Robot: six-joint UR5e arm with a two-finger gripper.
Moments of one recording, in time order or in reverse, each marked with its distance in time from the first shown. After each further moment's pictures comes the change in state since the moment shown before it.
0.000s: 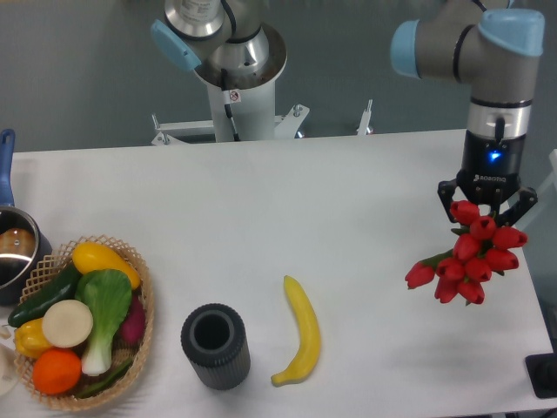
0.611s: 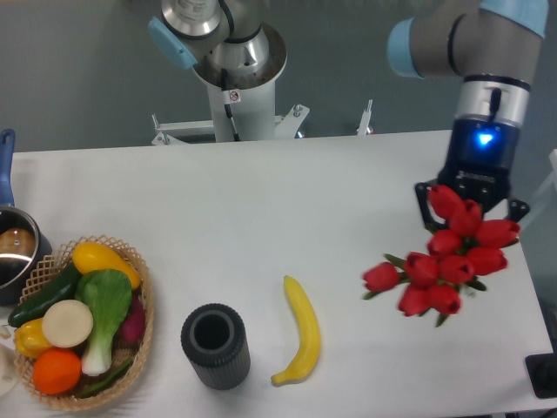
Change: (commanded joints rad) arm 0.075 -0.011 -0.058 0.260 -0.517 -0.002
